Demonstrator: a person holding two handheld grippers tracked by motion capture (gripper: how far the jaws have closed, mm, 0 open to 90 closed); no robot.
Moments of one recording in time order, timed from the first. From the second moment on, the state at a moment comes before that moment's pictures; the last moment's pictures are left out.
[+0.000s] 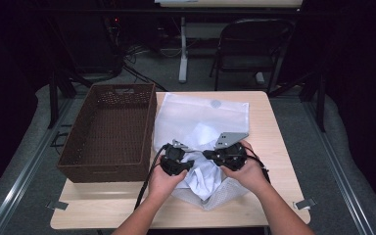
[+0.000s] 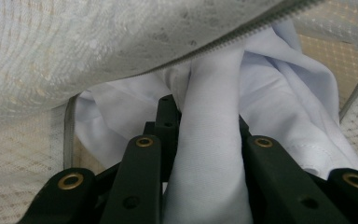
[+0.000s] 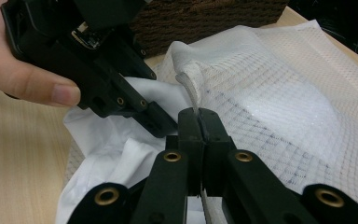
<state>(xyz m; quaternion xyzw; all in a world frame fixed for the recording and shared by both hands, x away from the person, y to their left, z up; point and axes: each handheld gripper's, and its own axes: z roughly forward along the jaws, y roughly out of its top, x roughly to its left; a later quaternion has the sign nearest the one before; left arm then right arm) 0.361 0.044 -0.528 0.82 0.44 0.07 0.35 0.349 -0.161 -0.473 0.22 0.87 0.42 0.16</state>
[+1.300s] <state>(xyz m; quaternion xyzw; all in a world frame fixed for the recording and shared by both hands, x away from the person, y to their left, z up) 0.369 0.047 -0.533 0.82 0.44 0.07 0.36 0.350 -0.161 -0.475 0.22 0.87 0.42 0.16</state>
